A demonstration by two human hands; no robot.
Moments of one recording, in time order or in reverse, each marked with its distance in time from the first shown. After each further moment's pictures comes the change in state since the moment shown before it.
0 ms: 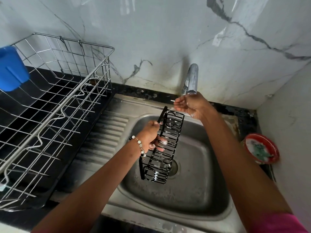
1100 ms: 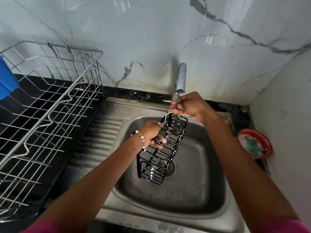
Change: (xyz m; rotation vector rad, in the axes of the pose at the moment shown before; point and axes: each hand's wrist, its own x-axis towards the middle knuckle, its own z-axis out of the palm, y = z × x) left_hand 0.020 0.014 0.024 0.223 -0.025 0.008; right_hand -0.019 0.006 -0.027 -0.129 -0.019 -0.113
